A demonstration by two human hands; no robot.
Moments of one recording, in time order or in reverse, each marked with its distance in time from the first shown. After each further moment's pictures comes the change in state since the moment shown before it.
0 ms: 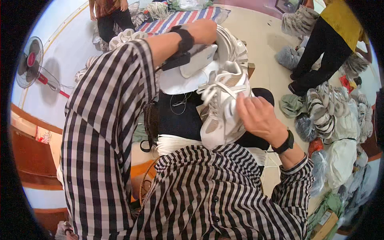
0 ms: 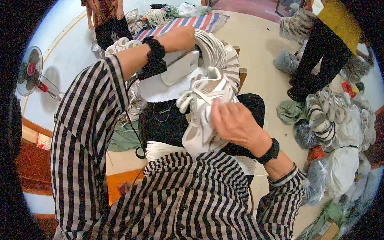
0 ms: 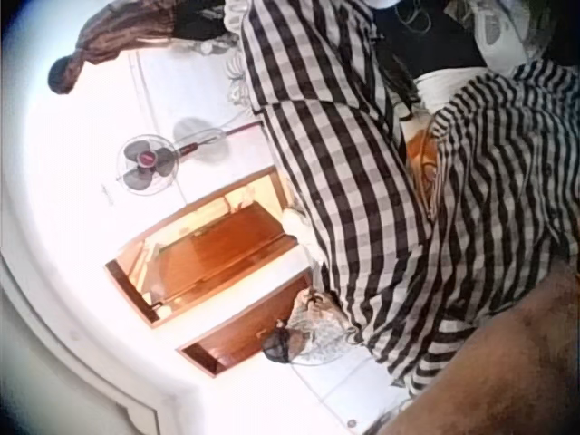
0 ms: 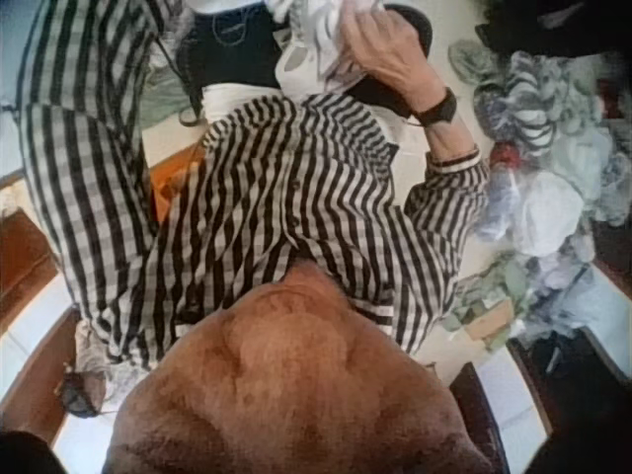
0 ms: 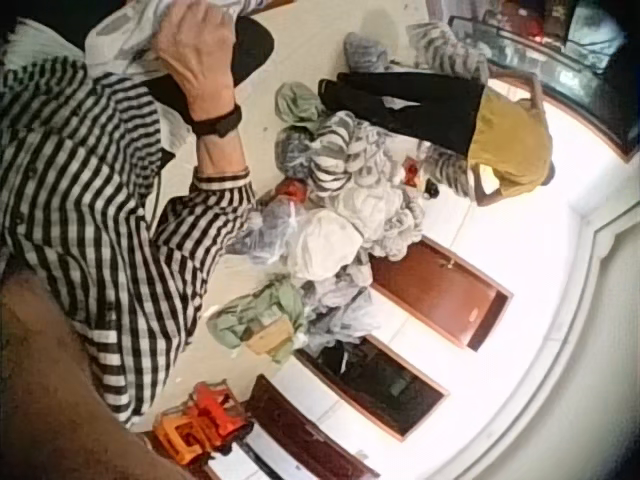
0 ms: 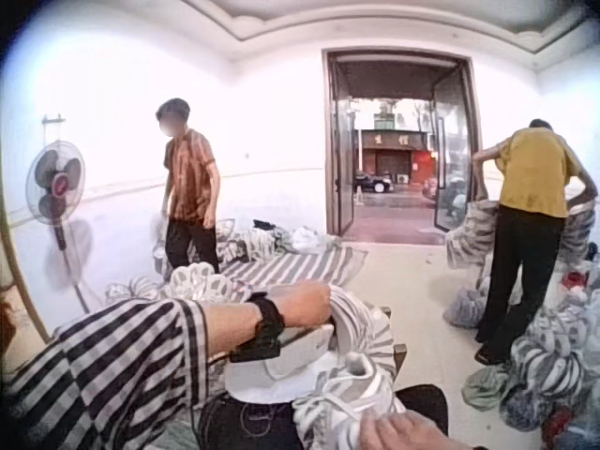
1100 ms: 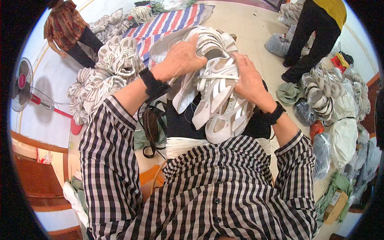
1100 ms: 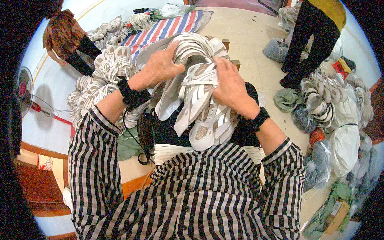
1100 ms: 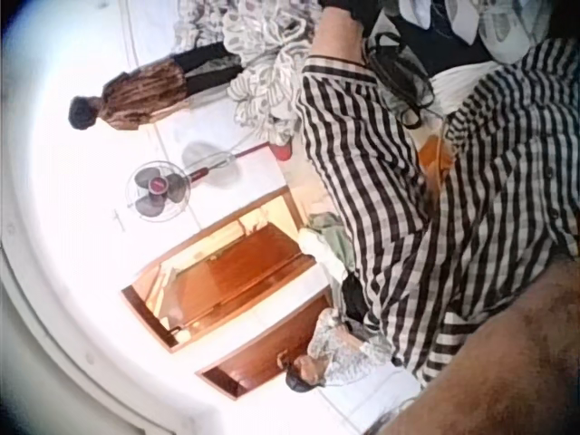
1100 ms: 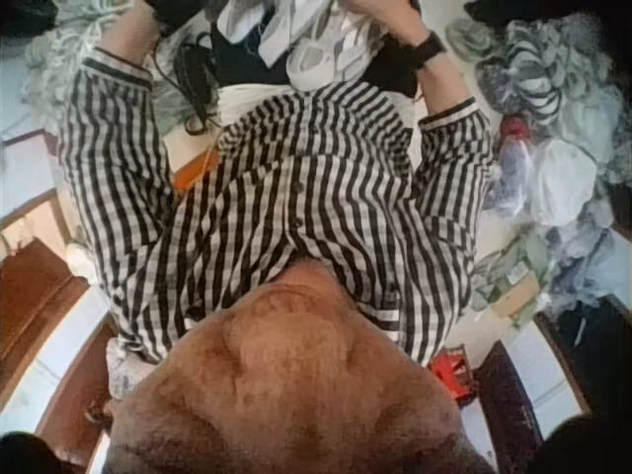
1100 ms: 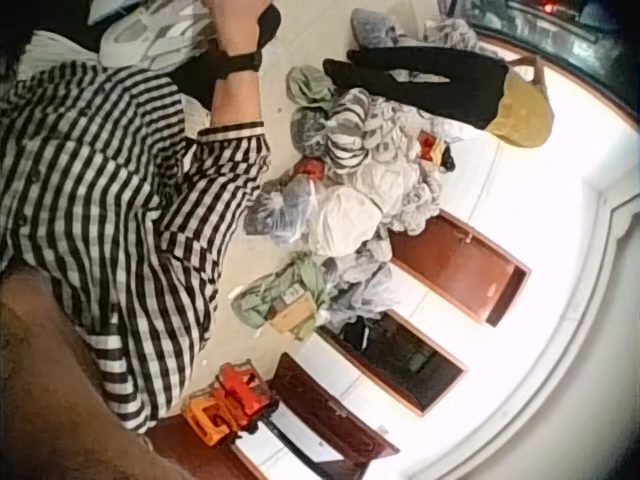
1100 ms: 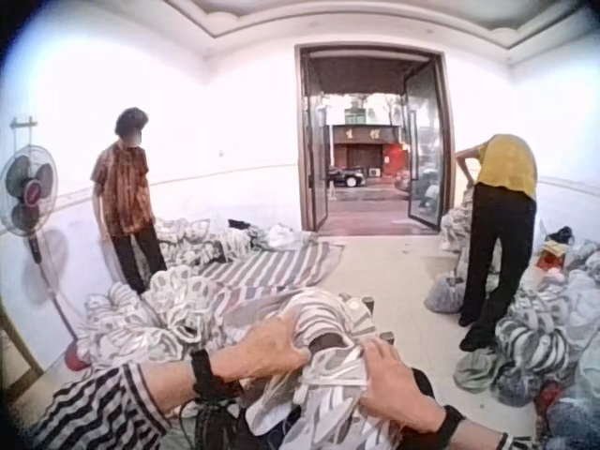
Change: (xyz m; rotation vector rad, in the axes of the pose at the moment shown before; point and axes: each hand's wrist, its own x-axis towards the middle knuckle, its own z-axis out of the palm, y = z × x) left_hand -0.070 0.031 0.043 -0.577 0.273 -0.217; right_hand 0.031 0.020 0.068 0.532 -0.019 0.845
